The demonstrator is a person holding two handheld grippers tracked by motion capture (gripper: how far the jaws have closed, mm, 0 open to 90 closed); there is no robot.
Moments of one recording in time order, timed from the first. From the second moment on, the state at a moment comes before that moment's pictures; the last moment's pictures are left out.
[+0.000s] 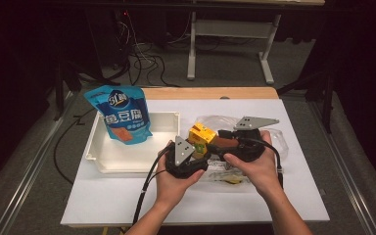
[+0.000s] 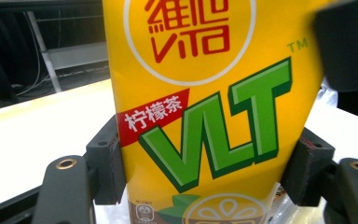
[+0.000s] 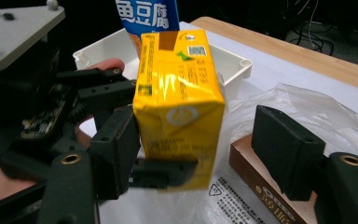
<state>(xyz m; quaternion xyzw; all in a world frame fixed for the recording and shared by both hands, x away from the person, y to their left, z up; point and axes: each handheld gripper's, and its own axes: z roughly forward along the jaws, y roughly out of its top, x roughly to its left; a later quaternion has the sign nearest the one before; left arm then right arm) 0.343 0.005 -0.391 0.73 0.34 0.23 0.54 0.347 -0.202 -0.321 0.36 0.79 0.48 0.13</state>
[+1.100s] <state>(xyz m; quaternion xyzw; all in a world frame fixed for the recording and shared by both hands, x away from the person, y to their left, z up) 0.370 0.060 -0.383 0.68 0.41 0.25 0.55 0.304 -0.299 -0.391 0.46 0.73 0.48 0.16</state>
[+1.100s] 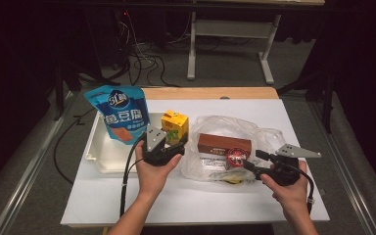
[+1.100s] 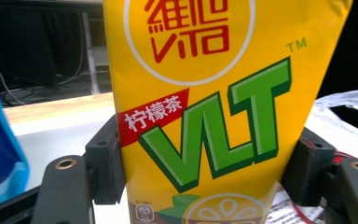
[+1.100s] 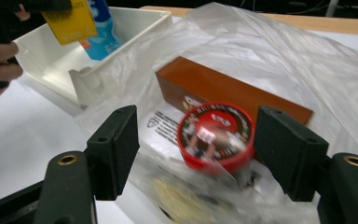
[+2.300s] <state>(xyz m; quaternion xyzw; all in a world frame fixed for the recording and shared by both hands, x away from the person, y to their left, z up) 0.436 0.073 -0.438 0.66 0.49 0.29 0.50 0.272 -0.326 -0.422 0.49 0.72 0.47 0.16</state>
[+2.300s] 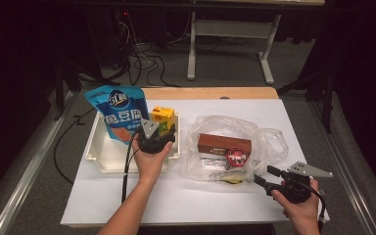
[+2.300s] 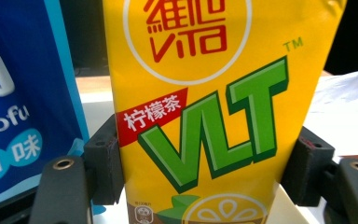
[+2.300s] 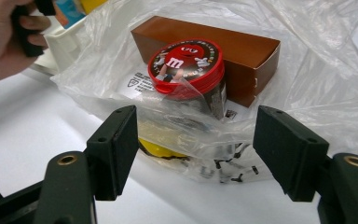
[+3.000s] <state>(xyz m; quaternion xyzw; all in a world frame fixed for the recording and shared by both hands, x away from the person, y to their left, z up) 0.461 0.059 -0.455 0.68 0.51 0.28 0.44 0.273 -0.327 -0.424 0.49 0.72 0.48 0.14</state>
